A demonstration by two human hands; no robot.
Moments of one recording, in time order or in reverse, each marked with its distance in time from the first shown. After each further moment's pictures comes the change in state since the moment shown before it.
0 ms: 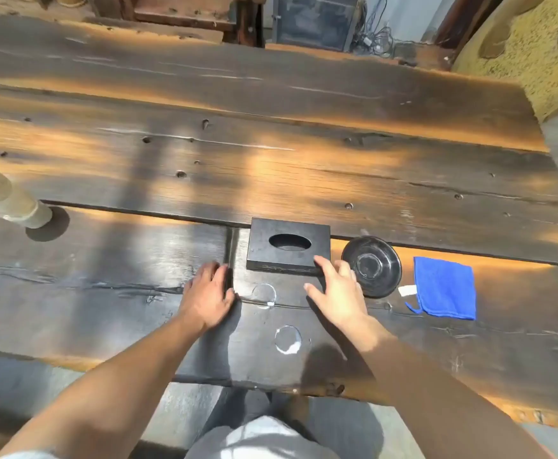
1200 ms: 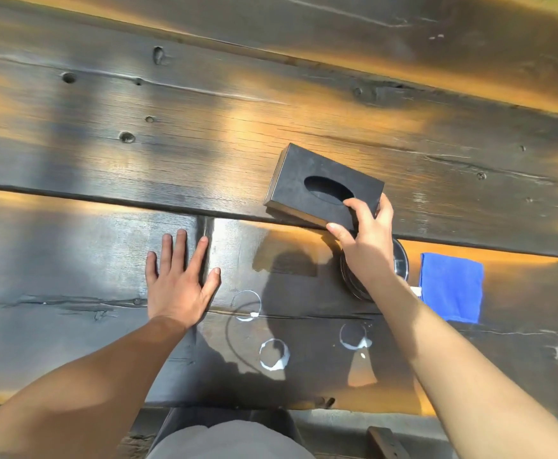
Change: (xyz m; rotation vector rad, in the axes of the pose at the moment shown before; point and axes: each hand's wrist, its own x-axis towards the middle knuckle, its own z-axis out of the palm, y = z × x) left_hand 0.060 -0.011 0.036 0.125 0.189 -0.037; right_hand 0.122 0.031 -0.043 0.224 0.227 0.054
